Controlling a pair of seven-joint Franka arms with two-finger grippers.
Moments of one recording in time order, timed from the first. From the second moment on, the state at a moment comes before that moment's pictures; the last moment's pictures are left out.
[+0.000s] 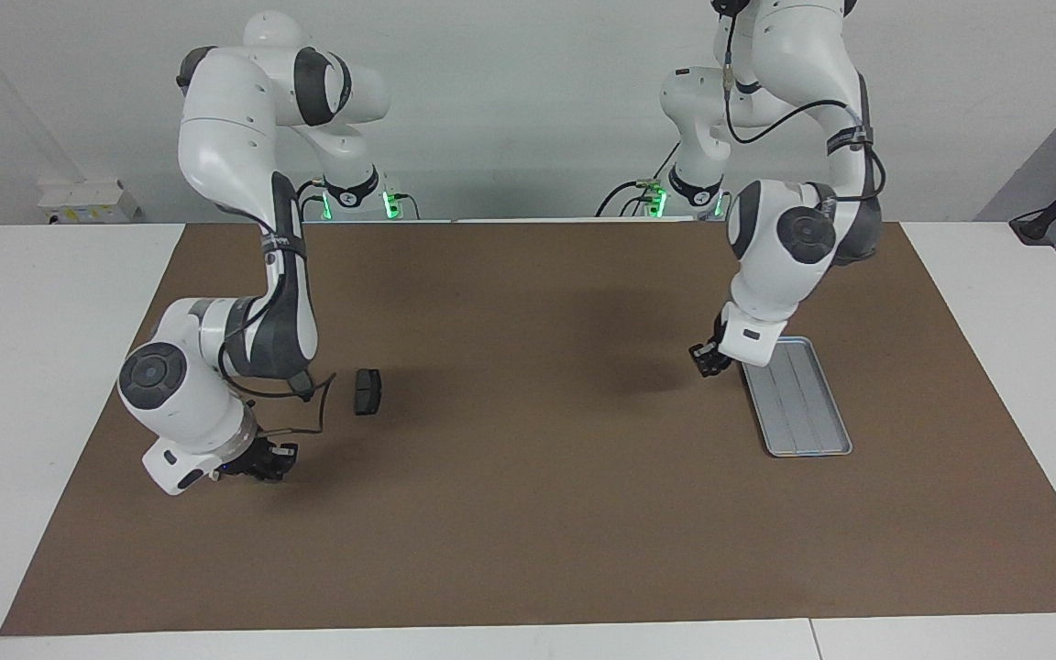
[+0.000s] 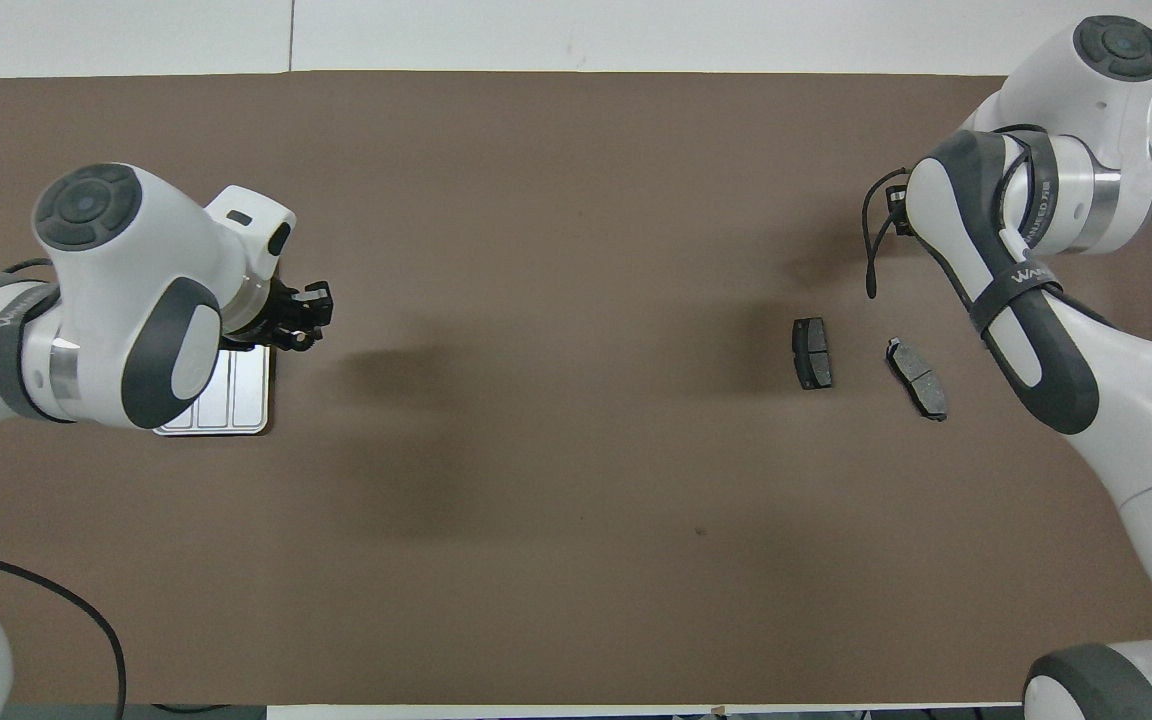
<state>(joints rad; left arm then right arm) -0.17 0.20 -0.04 -1.93 -0.02 2.06 -0.42 0.04 0.66 -0.07 -1.31 0.03 1.88 -0.06</state>
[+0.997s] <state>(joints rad) 0.06 0.19 -0.04 -2.11 -0.02 2.24 0.02 0.60 0.44 -0.02 -1.29 0.14 1.69 1.20</state>
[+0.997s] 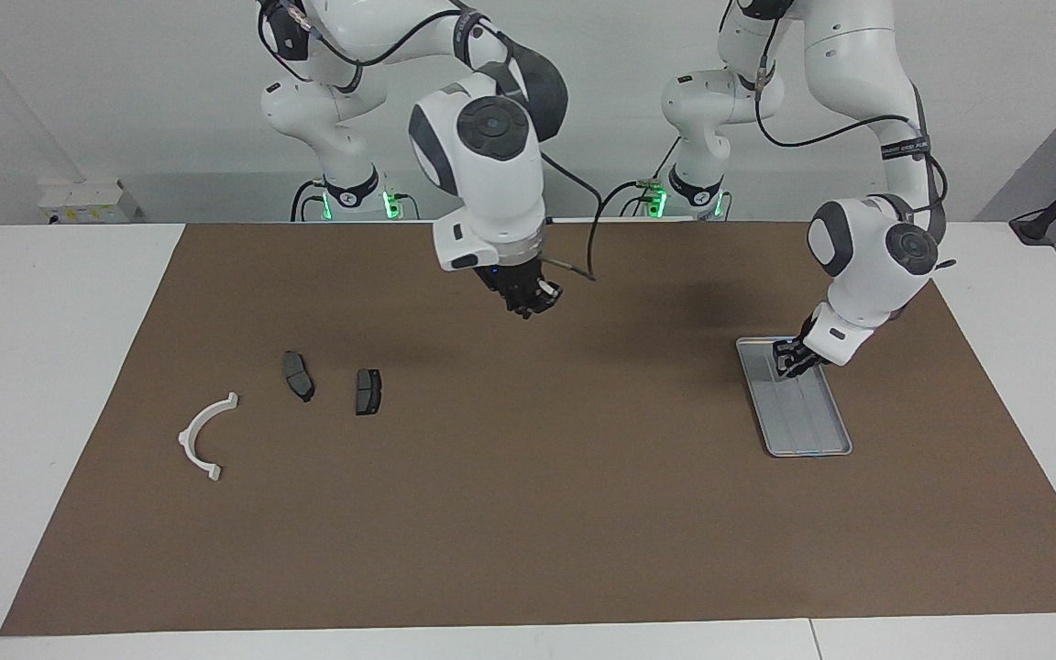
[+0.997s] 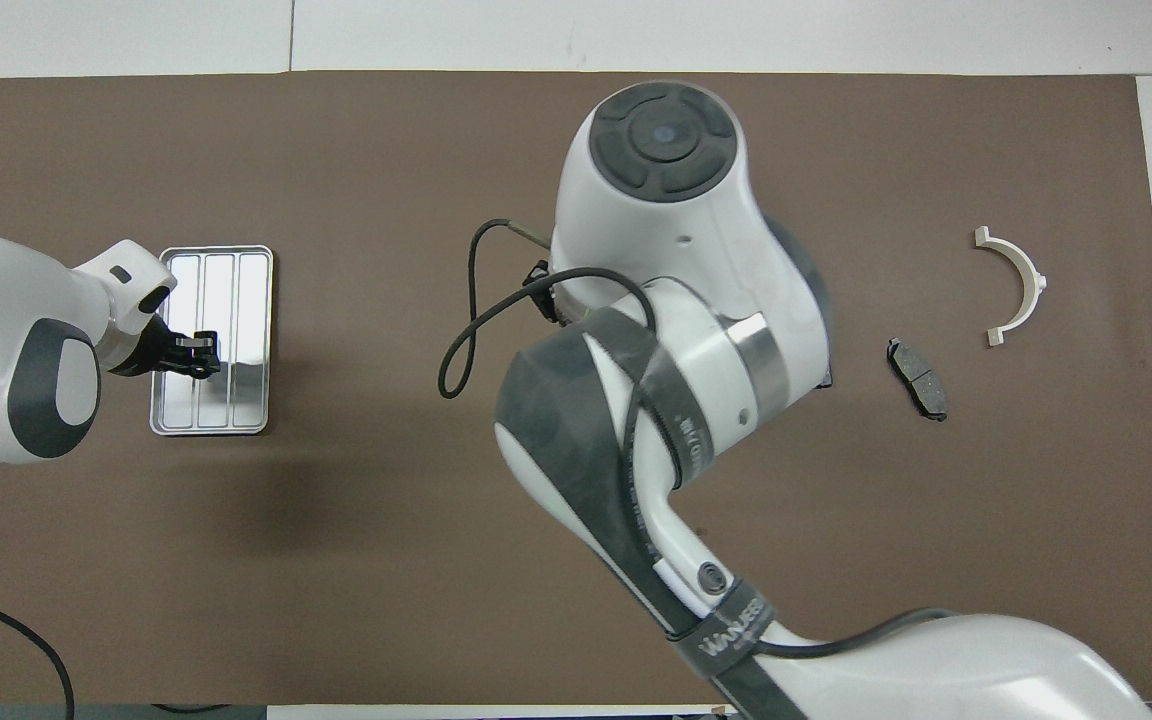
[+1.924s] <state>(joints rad) 0.06 0.17 -0.05 -2.20 -0.02 2.34 0.02 0.71 0.74 -0.03 -1.30 0.09 2.06 1.40</state>
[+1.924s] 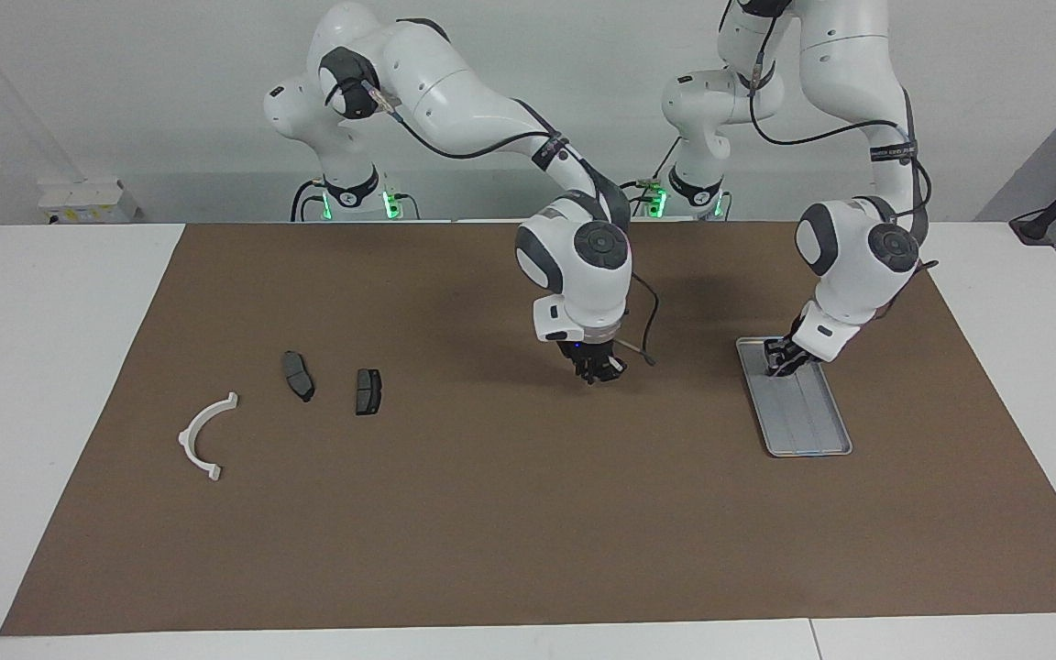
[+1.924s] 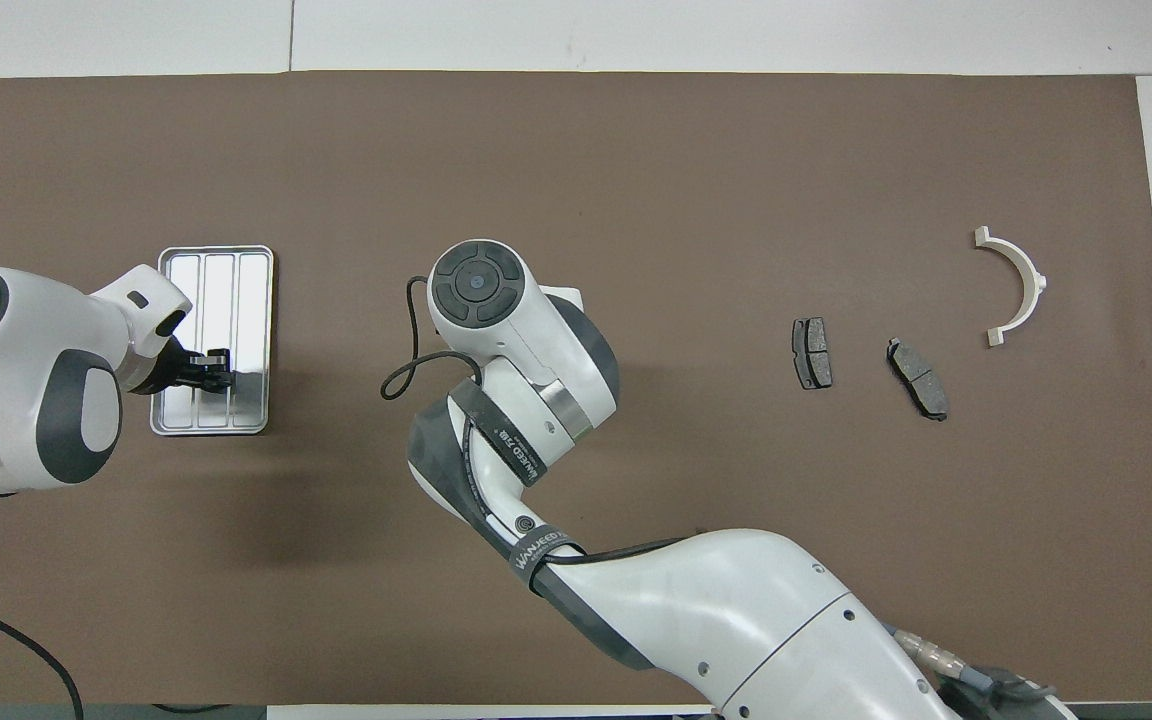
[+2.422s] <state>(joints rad) 0.06 0.16 -0.05 -2.17 -0.02 2.31 0.02 0.71 0.74 -0.03 -1.32 0.09 2.10 1.40</state>
